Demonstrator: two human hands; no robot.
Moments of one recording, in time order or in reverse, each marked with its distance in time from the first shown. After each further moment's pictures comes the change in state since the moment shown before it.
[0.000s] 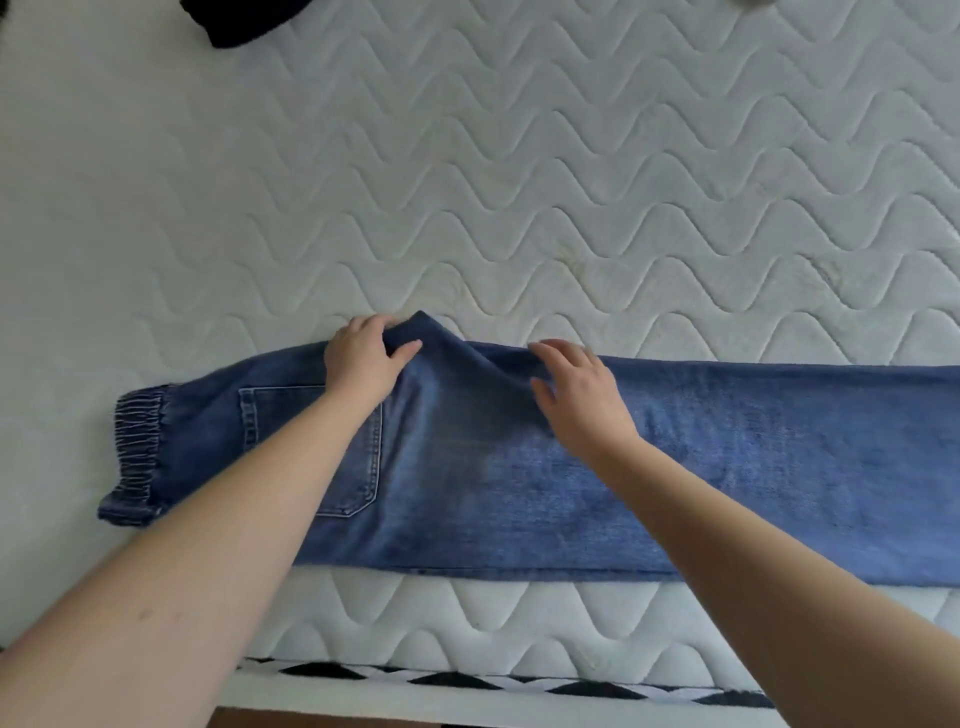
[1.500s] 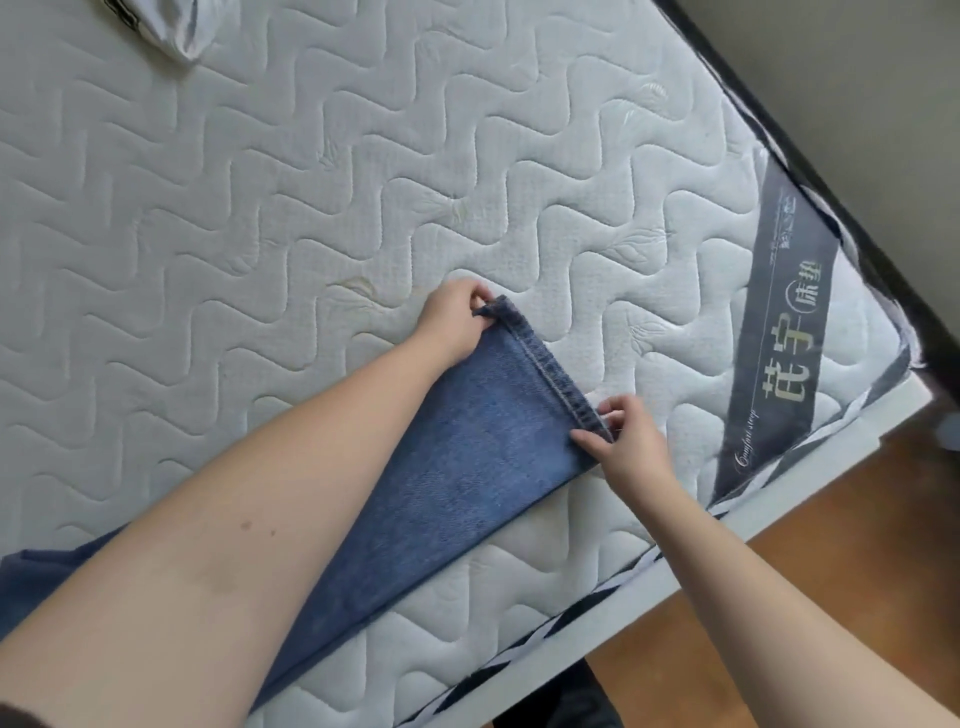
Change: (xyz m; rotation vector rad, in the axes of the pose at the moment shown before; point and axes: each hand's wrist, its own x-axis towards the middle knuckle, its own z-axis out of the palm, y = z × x) left_hand -0.077 0.547 0.197 -0.064 -0.421 0.633; right_hand -0.237 0.353 -0.154 0.746 0.382 1.008
